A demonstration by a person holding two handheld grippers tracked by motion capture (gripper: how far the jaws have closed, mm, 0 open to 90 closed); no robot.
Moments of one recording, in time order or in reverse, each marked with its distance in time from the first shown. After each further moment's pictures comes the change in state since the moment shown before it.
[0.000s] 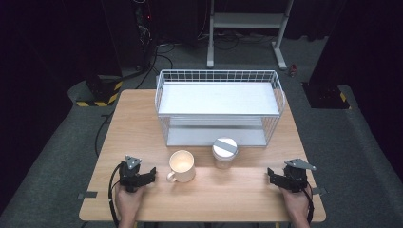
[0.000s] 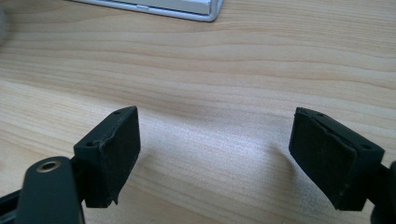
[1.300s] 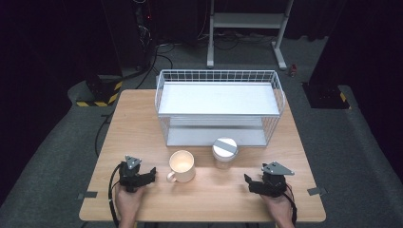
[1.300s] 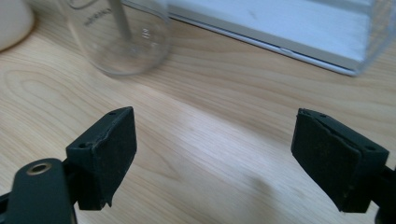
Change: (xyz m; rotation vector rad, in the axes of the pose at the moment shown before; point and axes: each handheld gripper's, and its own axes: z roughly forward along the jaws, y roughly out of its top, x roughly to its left) left arm 0.000 0.000 0.000 0.000 0.000 0.000; right arm 0.072 0.009 -0.007 -0.080 0.199 -0.173
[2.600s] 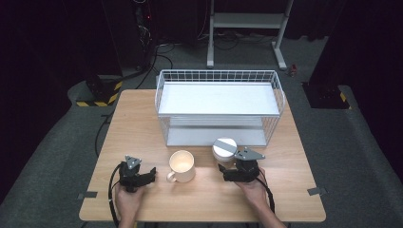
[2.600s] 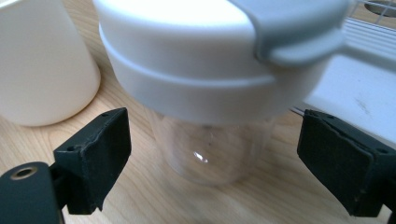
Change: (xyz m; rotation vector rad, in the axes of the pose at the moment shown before) left arm 0.000 0.000 0.000 0.004 -0.001 0.003; right arm 0.043 0.053 0.050 -0.043 0.128 -0.056
